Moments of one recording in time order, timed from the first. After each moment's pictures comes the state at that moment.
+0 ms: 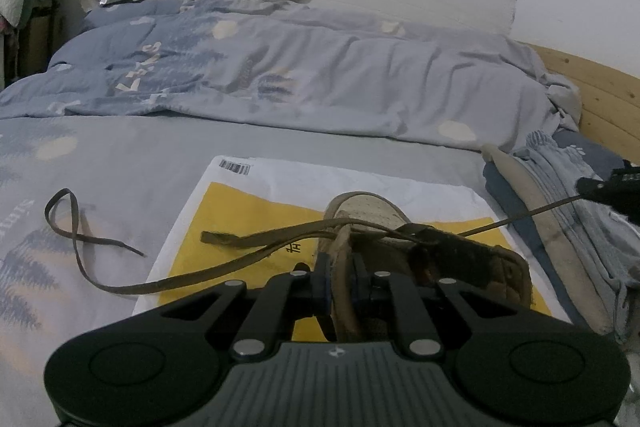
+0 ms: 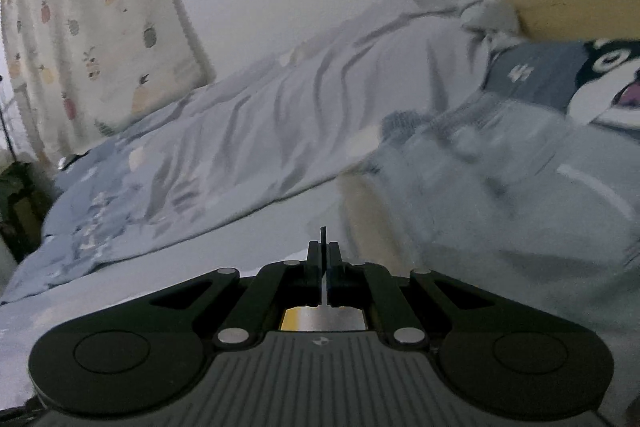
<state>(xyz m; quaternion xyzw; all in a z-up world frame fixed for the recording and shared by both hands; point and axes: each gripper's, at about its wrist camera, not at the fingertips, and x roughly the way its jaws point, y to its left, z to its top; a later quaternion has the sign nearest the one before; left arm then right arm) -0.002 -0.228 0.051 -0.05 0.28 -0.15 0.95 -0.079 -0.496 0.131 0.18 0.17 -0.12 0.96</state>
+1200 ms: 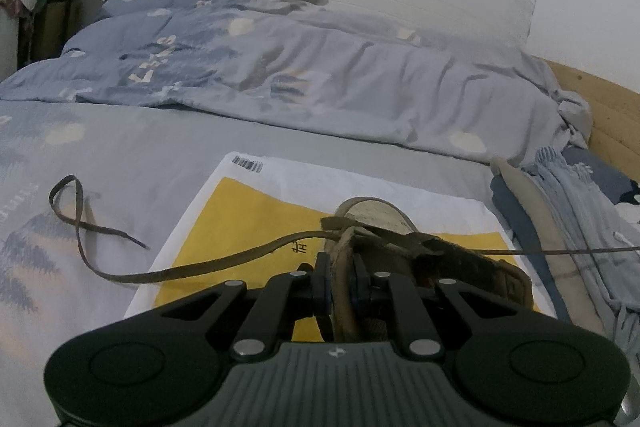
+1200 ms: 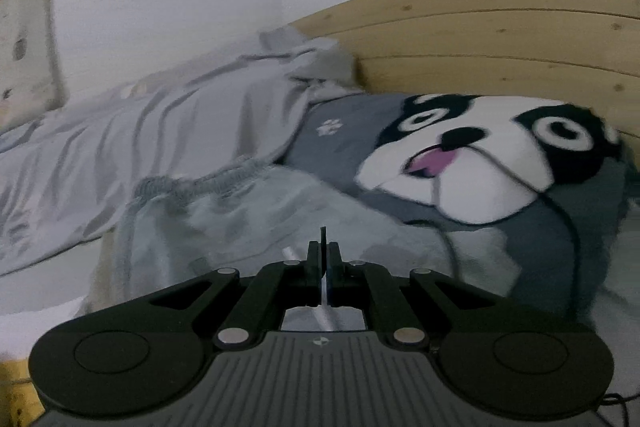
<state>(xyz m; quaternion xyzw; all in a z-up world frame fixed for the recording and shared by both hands) 0.000 -0.224 0.050 -0.07 0.27 -0.13 0.95 -0.134 -0.627 0.140 0.12 0.16 -0.35 0.92</state>
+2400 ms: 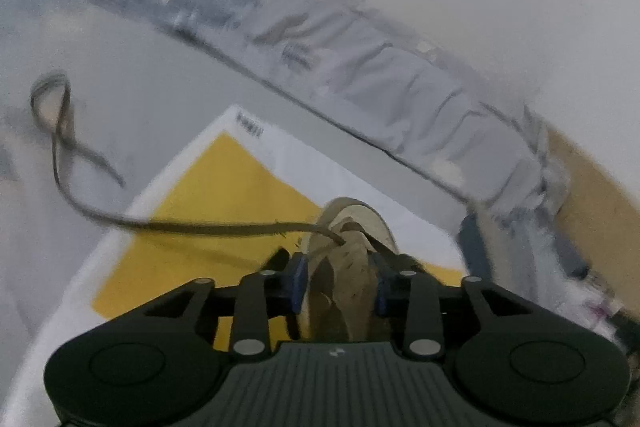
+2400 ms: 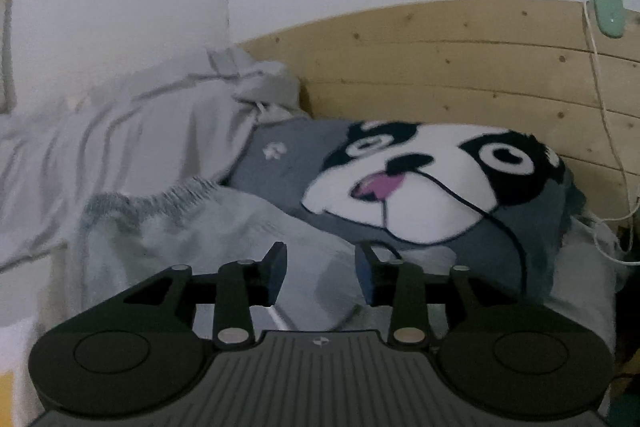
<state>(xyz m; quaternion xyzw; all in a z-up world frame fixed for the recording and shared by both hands) 0.023 -0.179 0.035 -0.27 0.32 -0.17 0.89 -0.124 -0.604 0.146 0.09 0.13 -0.43 0.89</state>
